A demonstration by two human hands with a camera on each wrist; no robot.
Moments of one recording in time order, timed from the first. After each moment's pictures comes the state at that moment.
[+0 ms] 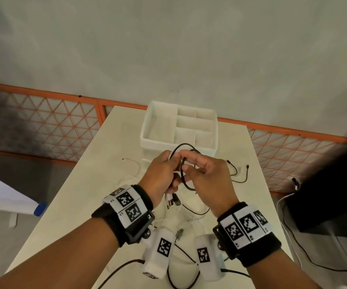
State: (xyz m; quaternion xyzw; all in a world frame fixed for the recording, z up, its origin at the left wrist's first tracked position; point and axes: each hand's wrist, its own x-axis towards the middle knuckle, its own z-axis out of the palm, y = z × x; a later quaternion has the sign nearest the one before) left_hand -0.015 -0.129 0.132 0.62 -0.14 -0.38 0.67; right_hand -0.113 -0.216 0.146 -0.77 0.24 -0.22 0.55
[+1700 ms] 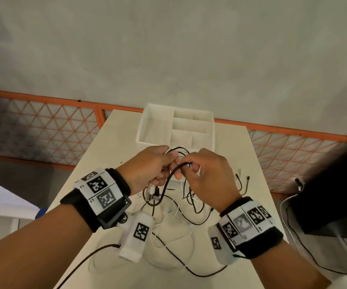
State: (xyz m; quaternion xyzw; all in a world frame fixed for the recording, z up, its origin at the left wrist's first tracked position) left_hand 0.014 -0.122 0.161 0.65 -0.27 -0.43 0.57; right_hand -0.109 -0.248 0.135 -0.92 0.18 -0.26 0.24
